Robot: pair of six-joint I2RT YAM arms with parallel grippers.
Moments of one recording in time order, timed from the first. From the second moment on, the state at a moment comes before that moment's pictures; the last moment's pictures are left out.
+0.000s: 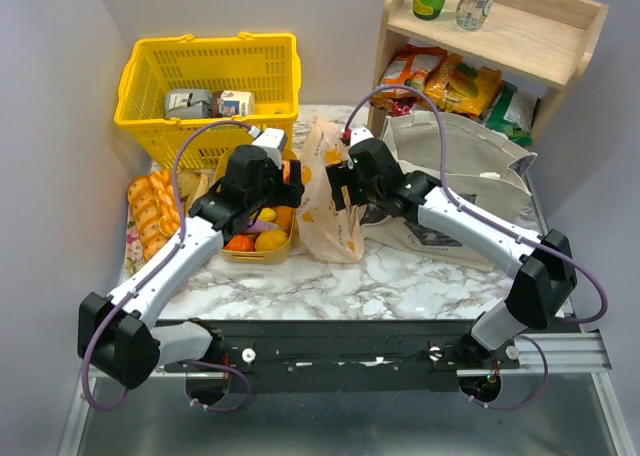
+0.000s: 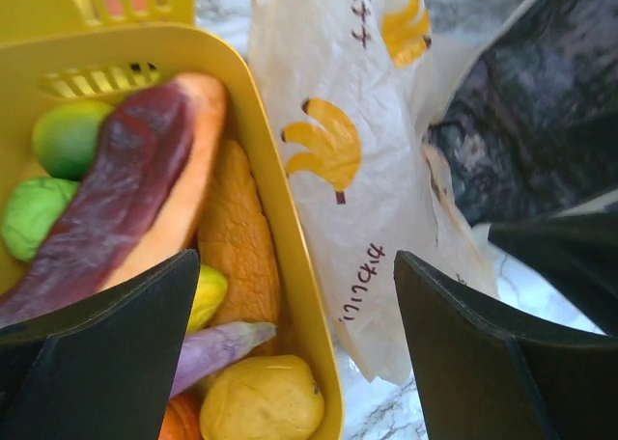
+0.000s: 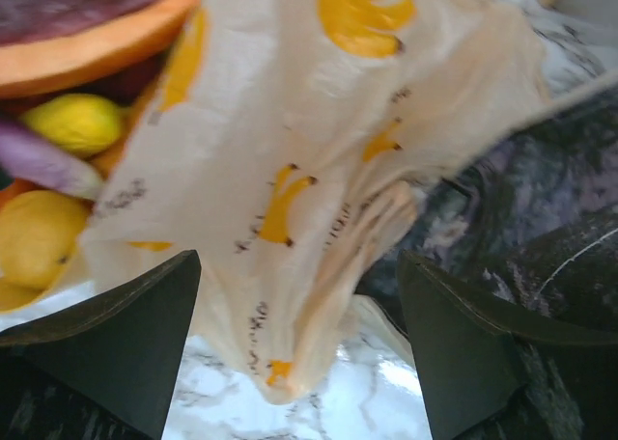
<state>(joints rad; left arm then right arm) -0.47 1.19 1.02 -0.30 -0.02 -0.23 0.78 1.58 1.37 -0.45 0.22 0.24</state>
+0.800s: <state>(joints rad) -0.64 1.62 1.28 -0.41 -0.05 -0.19 0.65 1.47 1.15 -0.41 0.26 0.23</state>
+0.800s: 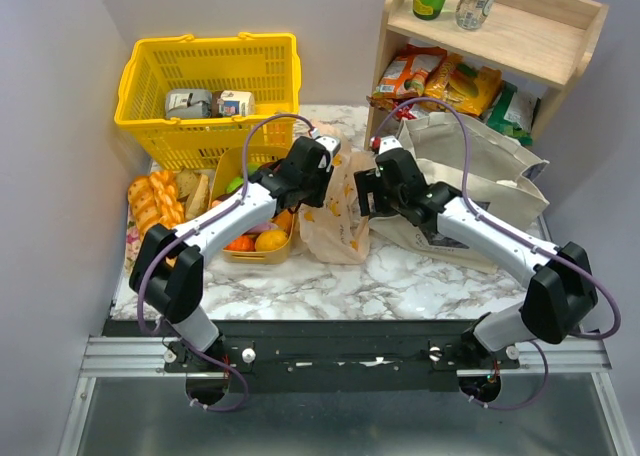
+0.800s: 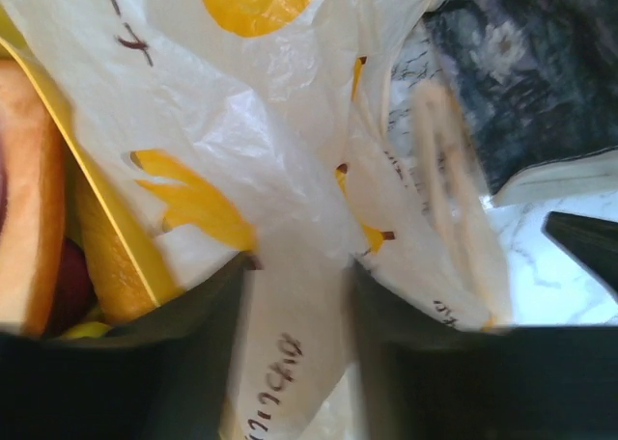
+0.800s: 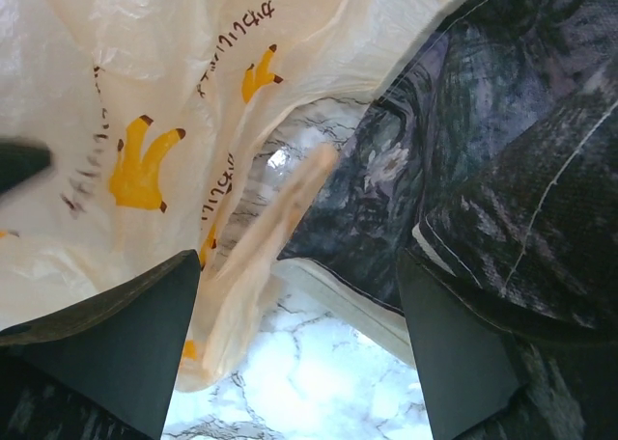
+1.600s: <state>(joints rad) -0.37 1.25 1.29 -0.48 0.52 0.02 0.48 1.11 1.03 -0.26 -0.28 -0.01</state>
